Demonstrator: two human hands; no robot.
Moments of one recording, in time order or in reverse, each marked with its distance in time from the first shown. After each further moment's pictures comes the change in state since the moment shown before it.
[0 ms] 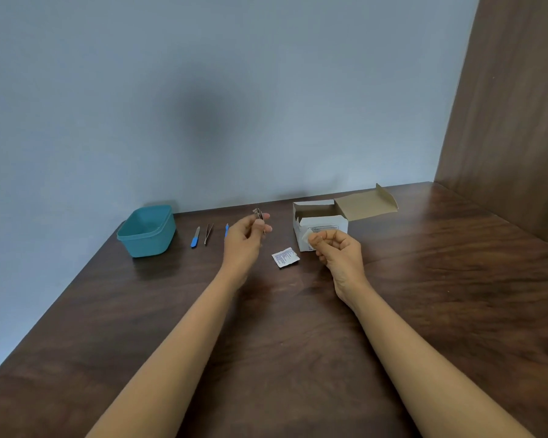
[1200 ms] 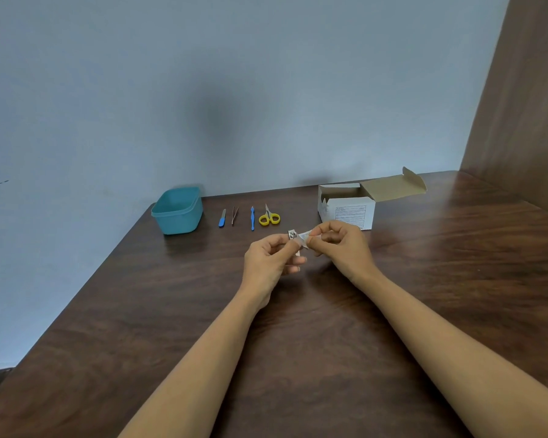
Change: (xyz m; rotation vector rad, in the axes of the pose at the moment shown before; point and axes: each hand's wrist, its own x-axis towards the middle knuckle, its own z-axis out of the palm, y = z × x) left_hand -0.083 0.008 -0.028 -0.256 -0.118 -0.265; right_hand -0.033 0.006 0.020 -0.404 -0.266 -0.207
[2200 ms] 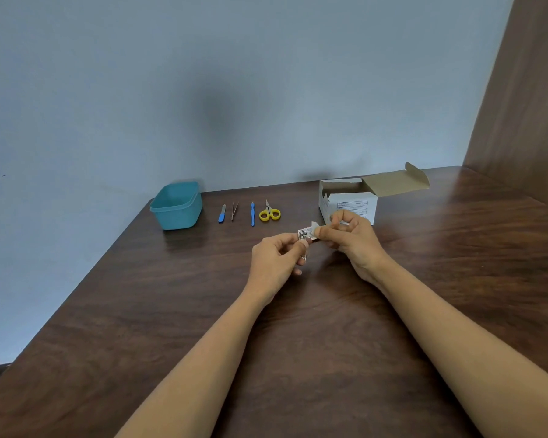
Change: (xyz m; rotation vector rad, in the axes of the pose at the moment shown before) left_hand 0.006 -0.014 0.003 0.319 -0.009 0.198; right_hand 0.004 -0.009 -0.008 0.335 -0.032 0.165
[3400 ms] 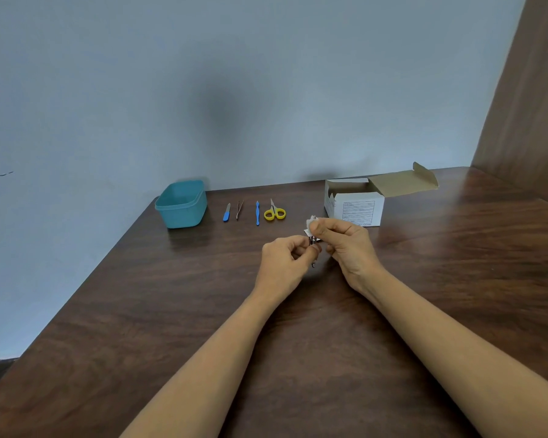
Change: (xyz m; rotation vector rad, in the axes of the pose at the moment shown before) left_hand -0.001 -0.001 0.001 0.260 -0.017 0.196; right_hand -0.011 0.003 0.027 0.175 0.066 0.053
